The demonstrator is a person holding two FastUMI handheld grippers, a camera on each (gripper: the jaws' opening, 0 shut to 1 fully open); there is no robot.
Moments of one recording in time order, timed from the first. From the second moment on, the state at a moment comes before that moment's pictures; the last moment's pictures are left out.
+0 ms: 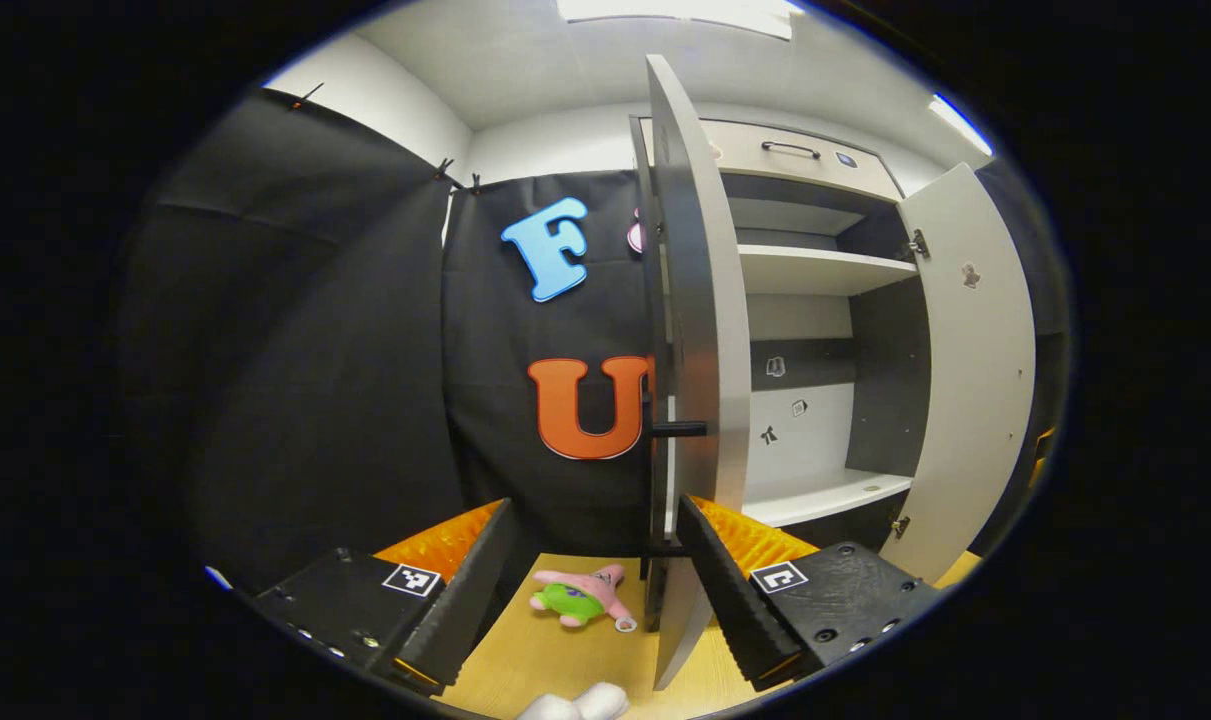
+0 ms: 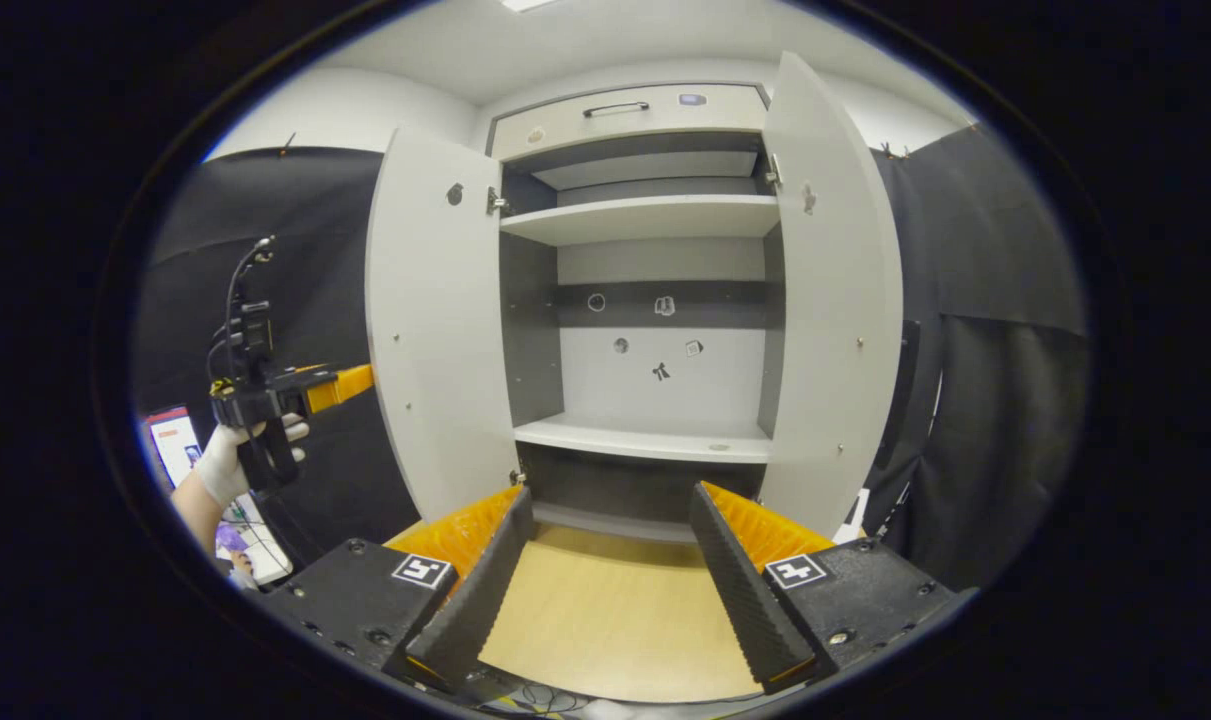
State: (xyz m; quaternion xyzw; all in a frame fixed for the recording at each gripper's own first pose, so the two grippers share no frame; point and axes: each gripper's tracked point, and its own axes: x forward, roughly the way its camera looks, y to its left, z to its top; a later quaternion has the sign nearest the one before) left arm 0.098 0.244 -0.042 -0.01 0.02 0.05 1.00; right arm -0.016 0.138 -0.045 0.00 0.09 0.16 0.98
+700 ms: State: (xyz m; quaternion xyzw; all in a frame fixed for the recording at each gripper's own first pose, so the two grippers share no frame) left arm 0.035 0.165 0.016 -0.09 0.02 0.02 1.00; right arm -0.009 0.113 -0.032 0.00 0.07 0.13 0.99
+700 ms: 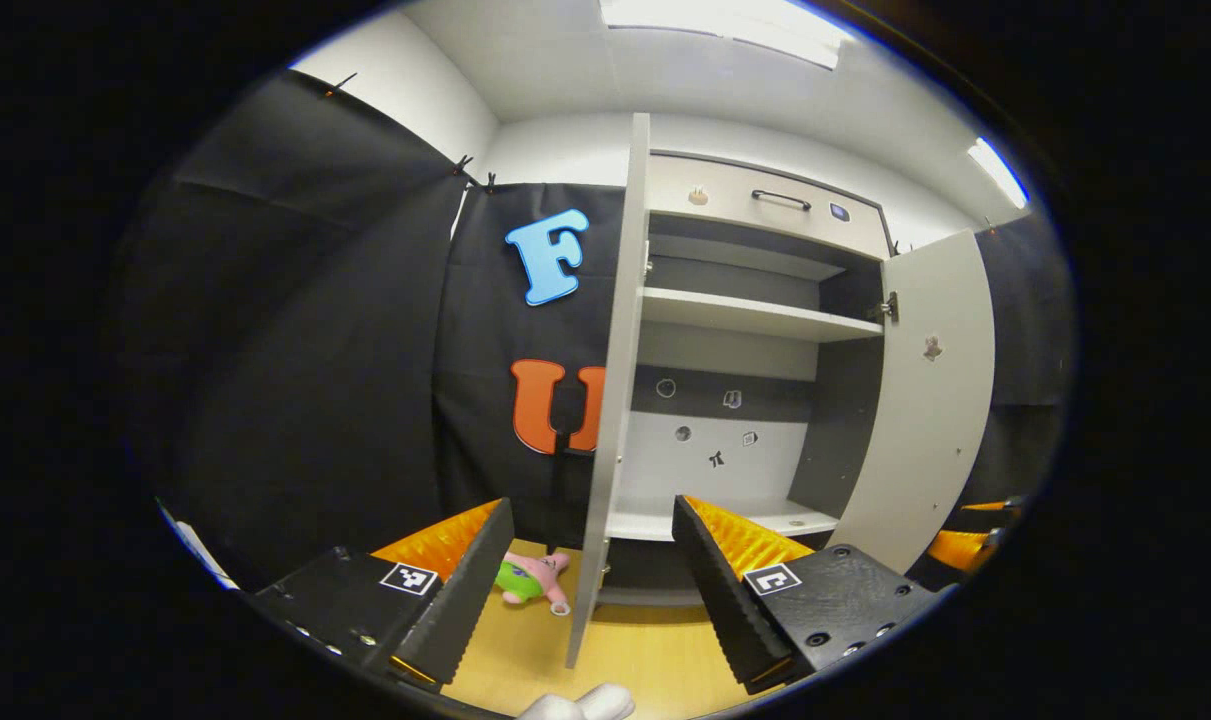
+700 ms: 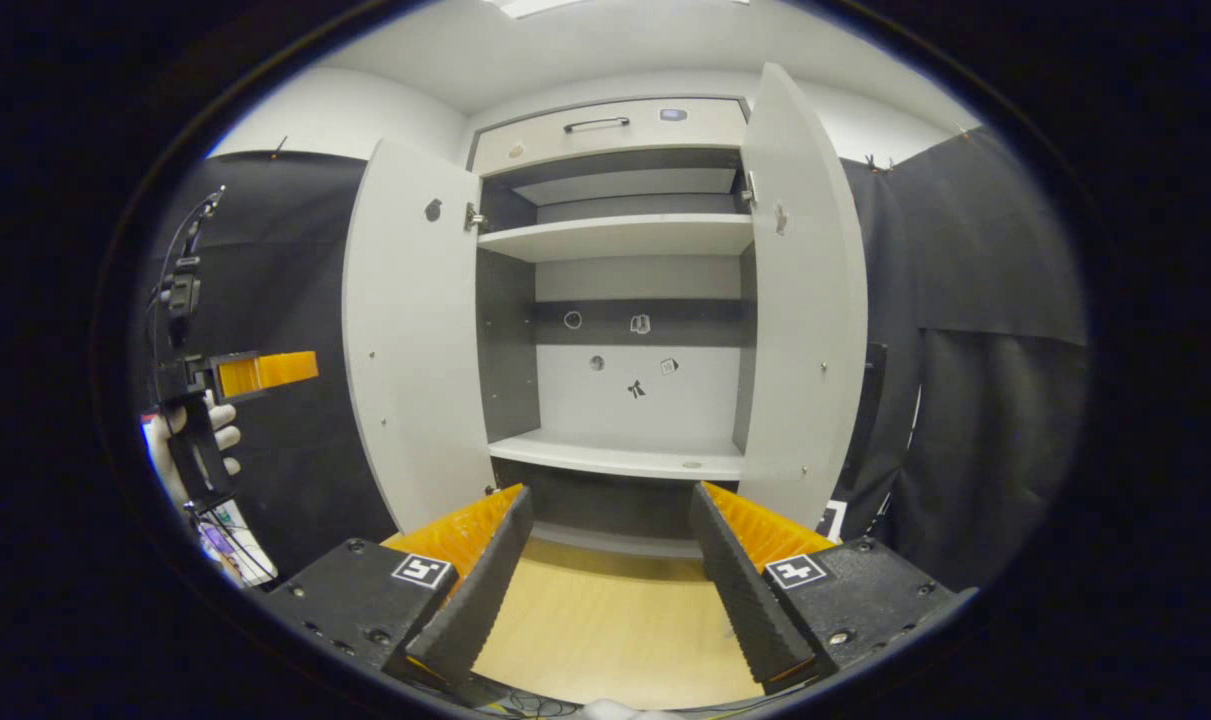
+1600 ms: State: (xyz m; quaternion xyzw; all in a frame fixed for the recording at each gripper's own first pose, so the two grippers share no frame) left arm 0.020 0.022 -0.024 -0.02 0.03 -0.03 1.00; right arm -0.002 0.062 -0.040 0.02 0.07 0.06 1.00
